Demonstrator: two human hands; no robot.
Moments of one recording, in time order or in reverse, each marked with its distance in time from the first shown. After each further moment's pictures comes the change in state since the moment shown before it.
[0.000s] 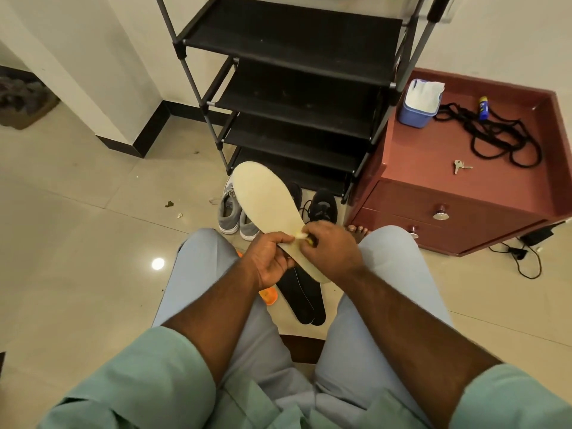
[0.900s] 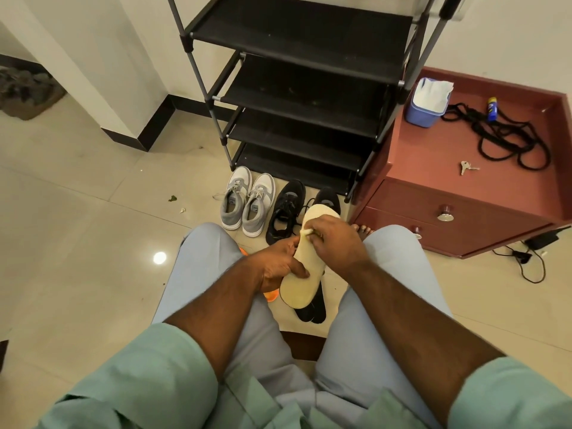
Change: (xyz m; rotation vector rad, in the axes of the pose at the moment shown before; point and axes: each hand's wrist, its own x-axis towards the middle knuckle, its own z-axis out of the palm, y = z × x) left_hand -0.003 -0.006 -0.011 0.641 -0.283 -0.142; right_hand 0.007 0.006 -0.005 -0.027 -0.099 0.015
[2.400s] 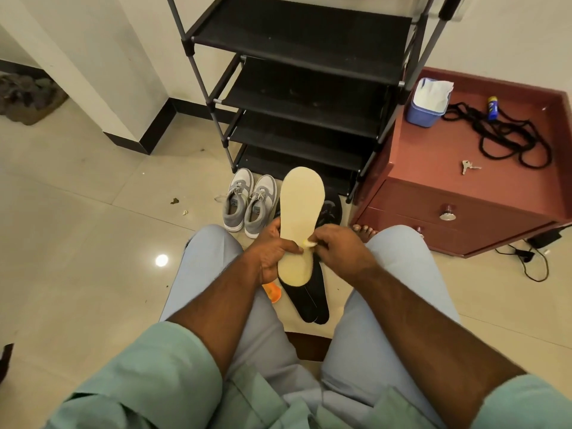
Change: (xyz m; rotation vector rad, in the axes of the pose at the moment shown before) left_hand 0.007 0.006 -0.010 -0.227 0.319 0.169; right_hand -0.008 0.000 -0.002 0.058 -0.072 -0.065
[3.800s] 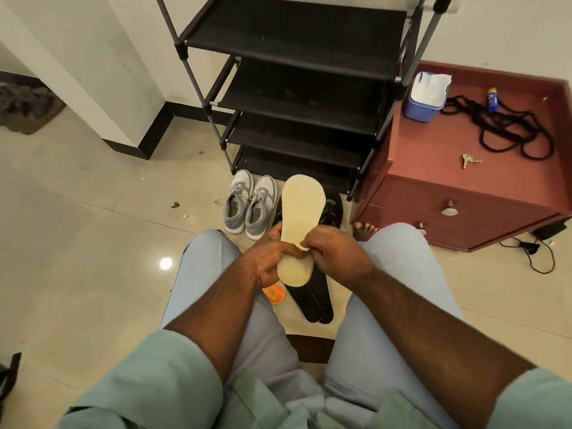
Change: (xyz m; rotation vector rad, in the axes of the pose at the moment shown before) left_hand -0.001 0.002 -0.003 -0.070 -0.118 -0.060; right_hand -0.005 -0.011 0.000 -0.050 0.070 -0.200
